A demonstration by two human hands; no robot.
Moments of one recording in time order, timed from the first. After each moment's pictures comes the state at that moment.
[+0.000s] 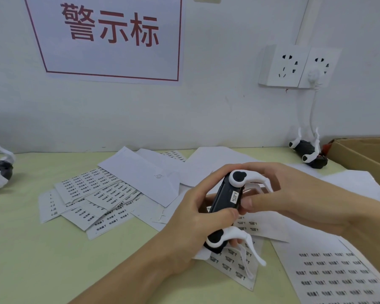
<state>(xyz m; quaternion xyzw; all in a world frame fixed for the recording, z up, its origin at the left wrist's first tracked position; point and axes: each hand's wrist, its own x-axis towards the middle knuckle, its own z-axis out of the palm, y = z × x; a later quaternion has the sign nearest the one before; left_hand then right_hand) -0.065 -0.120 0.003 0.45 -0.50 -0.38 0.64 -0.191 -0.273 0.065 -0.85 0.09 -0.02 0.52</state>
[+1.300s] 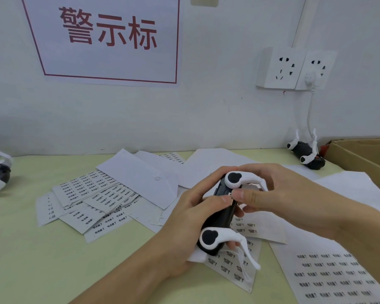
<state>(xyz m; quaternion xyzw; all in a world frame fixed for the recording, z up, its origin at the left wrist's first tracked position) -0.061 -0.123 -0.001 0.40 -0.46 -0.43 0.66 -0.187 -0.269 0.061 -0.85 0.12 -0.07 0.50</state>
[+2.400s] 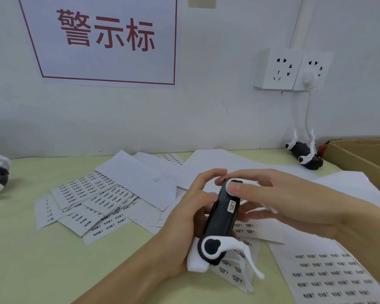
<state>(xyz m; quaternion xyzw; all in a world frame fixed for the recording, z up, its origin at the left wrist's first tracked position) -0.054 -0.131 -0.006 0.43 -0.37 -0.45 0.69 -0.186 -0.270 0.063 -0.81 0.15 -0.01 0.57</state>
